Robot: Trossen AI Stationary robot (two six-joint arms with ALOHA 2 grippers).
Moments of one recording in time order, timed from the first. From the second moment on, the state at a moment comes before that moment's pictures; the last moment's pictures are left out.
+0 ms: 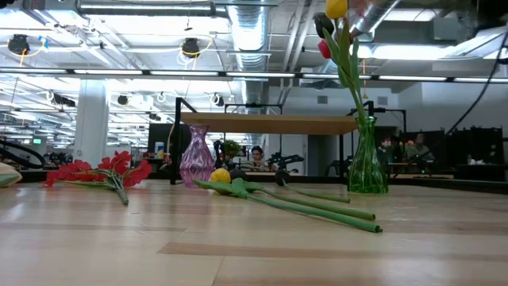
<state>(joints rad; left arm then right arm) -0.52 0.69 0.42 0.42 -0.17 0.25 0.97 0.75 0.96 -1.48 1.50 1.51</state>
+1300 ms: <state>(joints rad) -0.52 0.69 0.42 0.42 -0.17 0.28 0.92 1.15 1.09 -0.75 1.53 1.08</state>
